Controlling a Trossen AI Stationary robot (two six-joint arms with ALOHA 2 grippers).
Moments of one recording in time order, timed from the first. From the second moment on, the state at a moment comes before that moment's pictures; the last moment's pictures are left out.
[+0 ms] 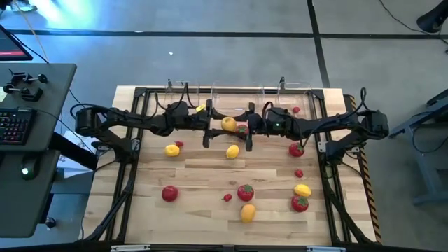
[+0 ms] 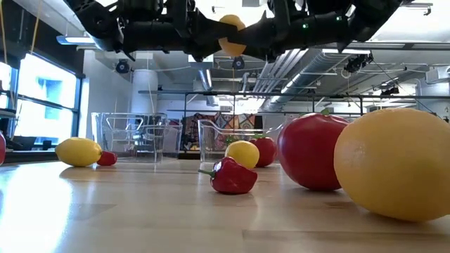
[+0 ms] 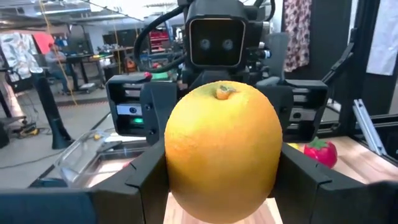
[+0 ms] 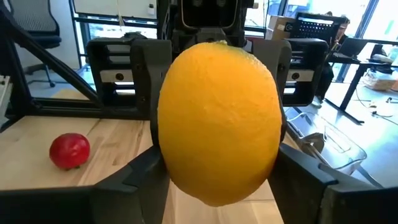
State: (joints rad) left arm 0.24 1.51 0.73 0.81 0.28 0.11; right arm -0.15 1.47 0.77 0.58 -0.07 -0.12
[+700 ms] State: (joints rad) left arm 0.22 1.39 0.73 0.64 -0.01 0.29; right arm -0.21 1.47 0.77 0.53 0.00 -0.10
